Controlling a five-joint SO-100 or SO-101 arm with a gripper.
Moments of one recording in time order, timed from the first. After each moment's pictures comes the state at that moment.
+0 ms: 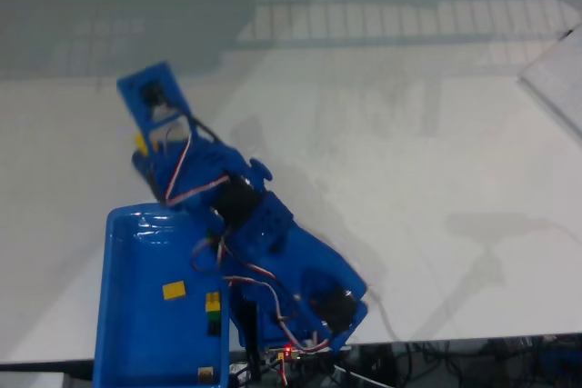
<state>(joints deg) -45.6 167.0 131.0 71.9 -67.1</state>
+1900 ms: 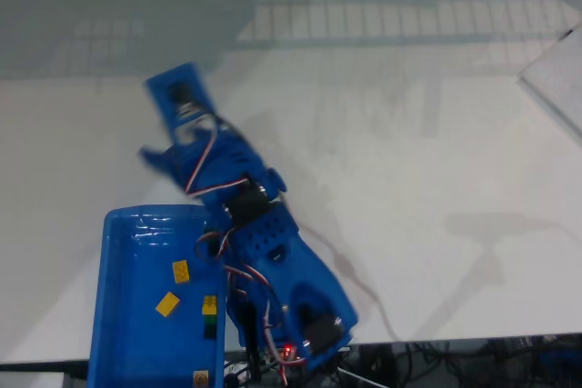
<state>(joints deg) -23.8 174.3 146.7 58.2 -78.9</state>
